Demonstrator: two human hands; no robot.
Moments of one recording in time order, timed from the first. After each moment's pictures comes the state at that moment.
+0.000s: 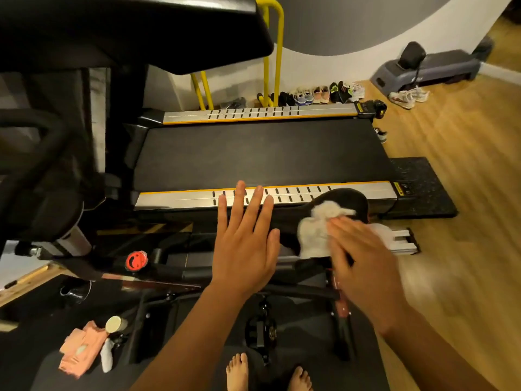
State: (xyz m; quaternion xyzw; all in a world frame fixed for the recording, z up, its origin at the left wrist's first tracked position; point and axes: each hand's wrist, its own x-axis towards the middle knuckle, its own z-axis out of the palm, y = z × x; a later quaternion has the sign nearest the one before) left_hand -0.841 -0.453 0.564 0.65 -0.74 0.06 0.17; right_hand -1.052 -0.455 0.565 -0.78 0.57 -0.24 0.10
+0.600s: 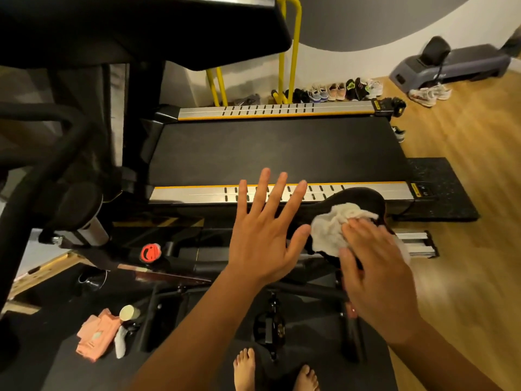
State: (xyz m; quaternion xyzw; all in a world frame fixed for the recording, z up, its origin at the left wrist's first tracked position) left_hand -0.844 -0.466 0.577 0.63 -0.76 0.07 0.12; right_hand -1.050 -0.448 0.556 -0.80 0.55 -0.24 0.06
